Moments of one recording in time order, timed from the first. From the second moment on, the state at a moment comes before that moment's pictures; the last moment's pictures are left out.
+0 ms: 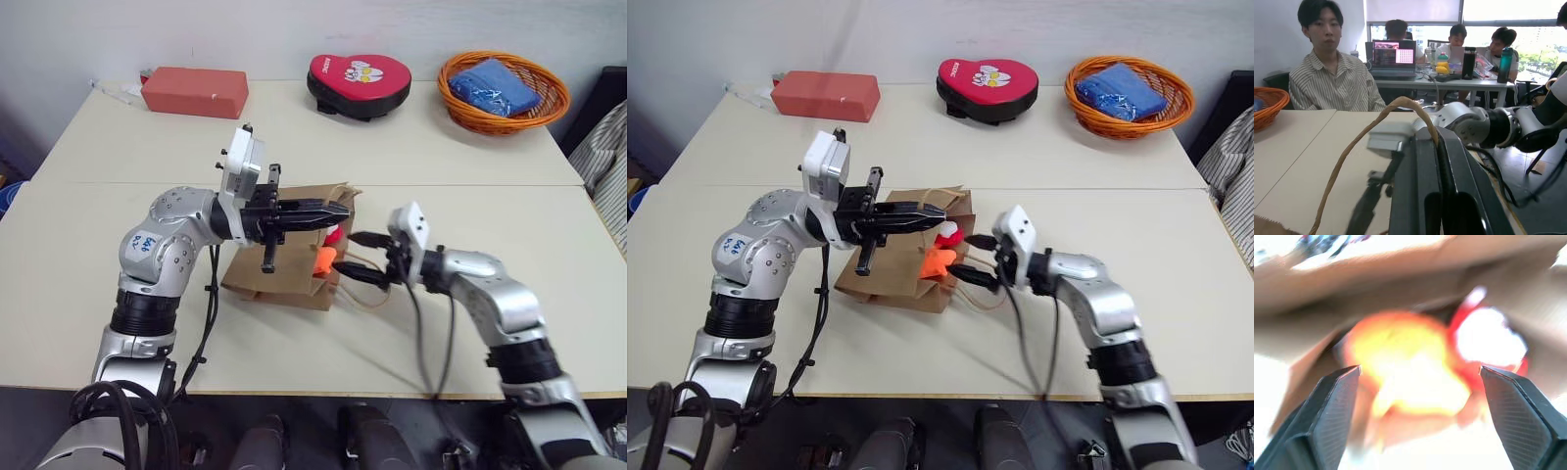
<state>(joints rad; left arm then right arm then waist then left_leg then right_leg) -0.77 0.44 -0.01 -0.02 -0.64 0.52 -1.17 -0.47 -0.50 0.08 -0.05 0.46 0.54 0.98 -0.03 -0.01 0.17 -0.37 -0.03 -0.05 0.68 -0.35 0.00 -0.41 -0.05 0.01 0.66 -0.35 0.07</state>
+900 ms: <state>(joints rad) -0.76 0.45 -0.01 -0.04 -0.64 0.53 -1.16 -0.40 -0.64 -0.02 -0.21 0.71 1.27 0.84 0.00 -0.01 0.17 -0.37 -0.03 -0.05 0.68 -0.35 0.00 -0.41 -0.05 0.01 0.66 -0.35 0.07</state>
